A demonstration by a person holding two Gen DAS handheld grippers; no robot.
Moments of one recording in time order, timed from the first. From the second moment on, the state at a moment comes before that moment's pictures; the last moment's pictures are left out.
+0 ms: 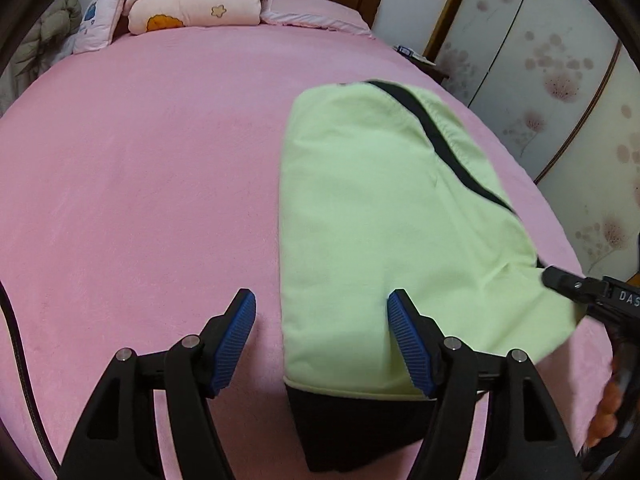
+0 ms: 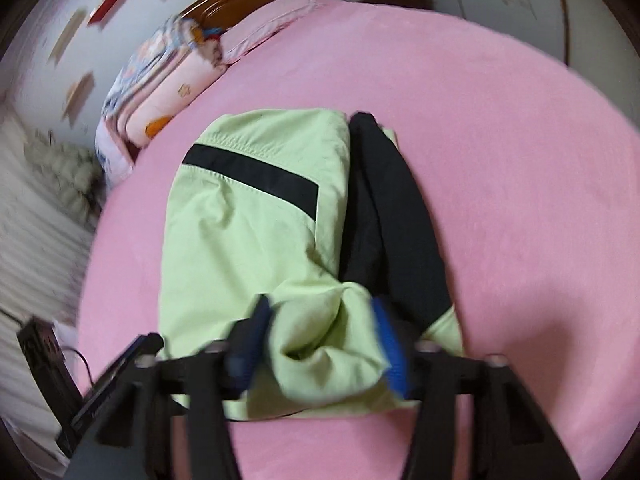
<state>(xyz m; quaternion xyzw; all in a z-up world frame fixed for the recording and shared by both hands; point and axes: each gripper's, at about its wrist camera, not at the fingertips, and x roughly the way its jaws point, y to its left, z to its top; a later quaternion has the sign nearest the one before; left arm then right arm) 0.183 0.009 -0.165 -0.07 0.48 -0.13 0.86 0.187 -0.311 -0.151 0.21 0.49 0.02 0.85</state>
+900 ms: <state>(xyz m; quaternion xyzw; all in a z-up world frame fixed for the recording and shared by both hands) 0.172 -0.031 -0.174 -0.01 0.45 -0.15 0.88 0.168 -0.344 -0.155 0.28 0.47 0.06 0.83</state>
